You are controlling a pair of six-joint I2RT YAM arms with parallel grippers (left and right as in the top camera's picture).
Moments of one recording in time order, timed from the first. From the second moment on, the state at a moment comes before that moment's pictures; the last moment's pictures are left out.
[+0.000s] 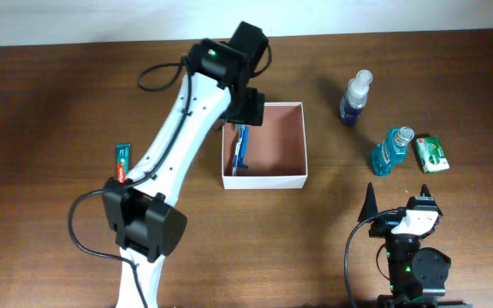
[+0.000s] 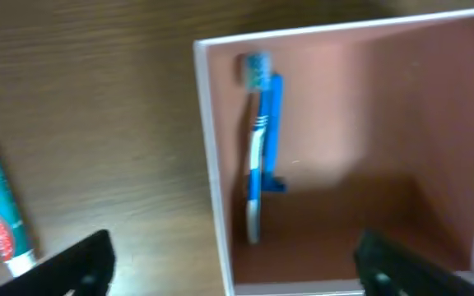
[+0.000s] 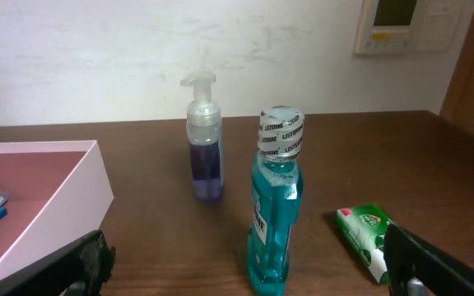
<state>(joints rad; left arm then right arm) -0.50 2.20 2.34 -1.50 -0.12 -0.36 -0.08 0.01 0.01 -0.07 0.02 0.00</state>
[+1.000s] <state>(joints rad) 0.16 2.20 2.24 -1.61 0.05 -0.05 -0.08 0.01 0.01 -0.07 0.02 0.00</state>
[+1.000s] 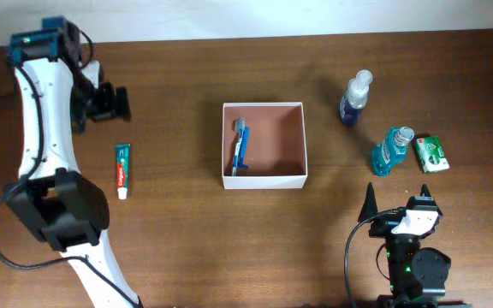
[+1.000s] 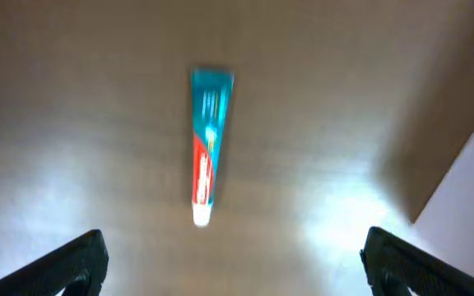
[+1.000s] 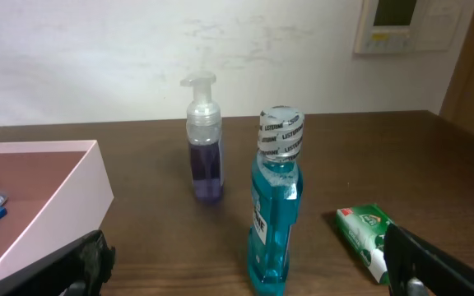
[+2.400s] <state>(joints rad) 0.16 2.19 1.64 -1.18 0.03 -0.07 -0.08 0.01 0.01 -0.07 0.02 0.00</state>
